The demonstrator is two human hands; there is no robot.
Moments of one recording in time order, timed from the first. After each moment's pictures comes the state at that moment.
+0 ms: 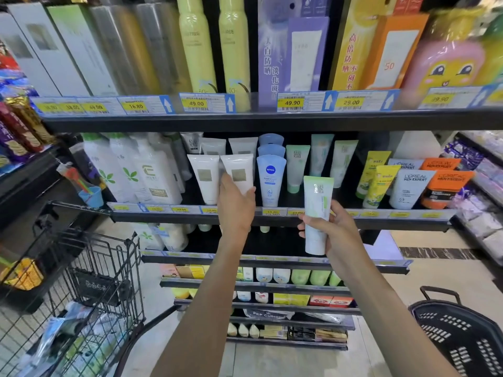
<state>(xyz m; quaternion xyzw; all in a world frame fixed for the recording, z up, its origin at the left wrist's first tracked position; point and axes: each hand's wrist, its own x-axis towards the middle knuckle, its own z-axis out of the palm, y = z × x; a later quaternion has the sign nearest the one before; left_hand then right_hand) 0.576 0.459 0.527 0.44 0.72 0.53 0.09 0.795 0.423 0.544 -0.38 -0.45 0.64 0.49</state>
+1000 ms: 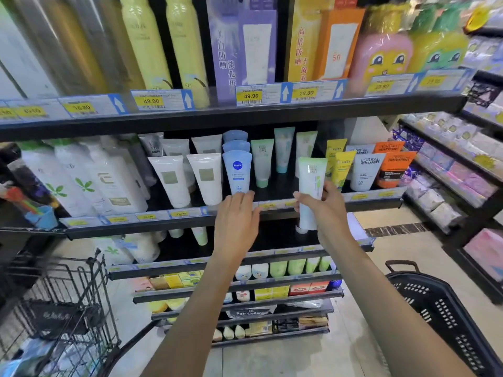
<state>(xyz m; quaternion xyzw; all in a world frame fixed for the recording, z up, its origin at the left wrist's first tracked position) 0.619 0.430 0.495 0.70 0.61 0.35 -0.14 0.818 0.445 0.542 -0.48 -0.44 0.50 0.57</state>
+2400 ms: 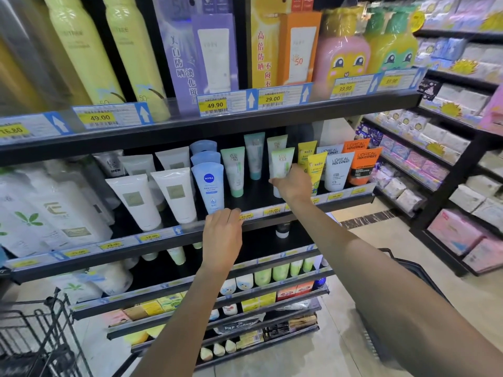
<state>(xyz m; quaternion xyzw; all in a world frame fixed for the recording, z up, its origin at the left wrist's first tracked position) 0.623 0.477 0.453 0.74 0.57 0.31 -0.17 0.815 0.572 0.532 -0.71 -0.54 0.22 0.40</state>
